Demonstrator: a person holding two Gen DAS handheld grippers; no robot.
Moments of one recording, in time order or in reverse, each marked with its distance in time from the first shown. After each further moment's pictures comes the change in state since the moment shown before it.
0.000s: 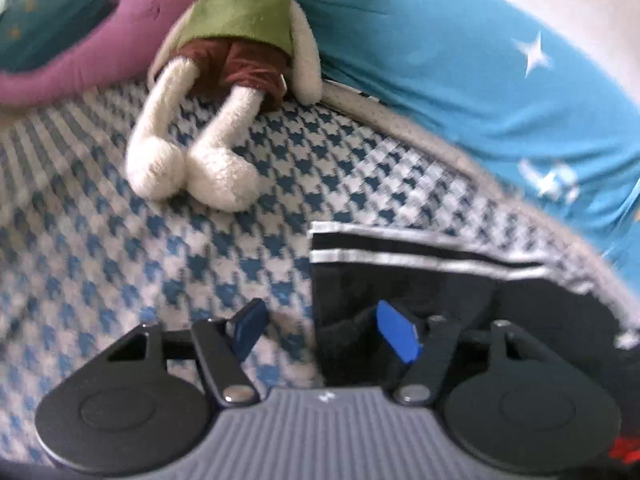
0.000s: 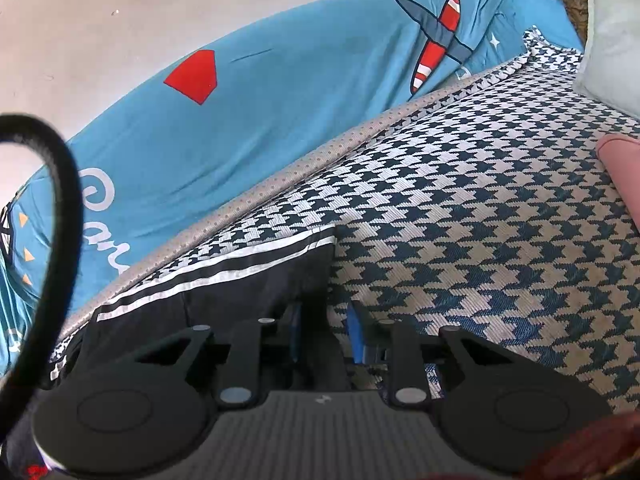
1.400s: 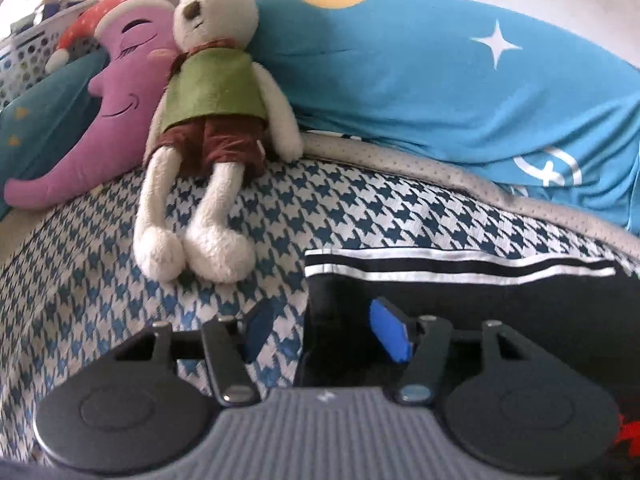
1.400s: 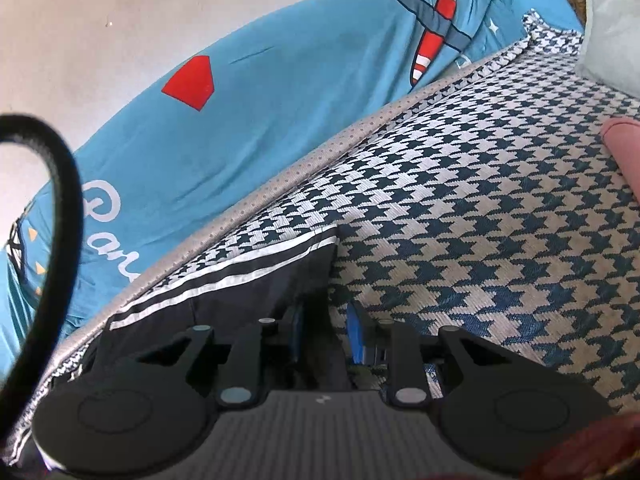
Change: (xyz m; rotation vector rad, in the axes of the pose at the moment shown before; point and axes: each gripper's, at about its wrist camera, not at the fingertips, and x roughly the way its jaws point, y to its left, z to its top) left arm -0.007 -0.036 -0.002 0.229 -0.142 0.191; right arm -0.001 -0.010 0.006 0.061 0.028 0.056
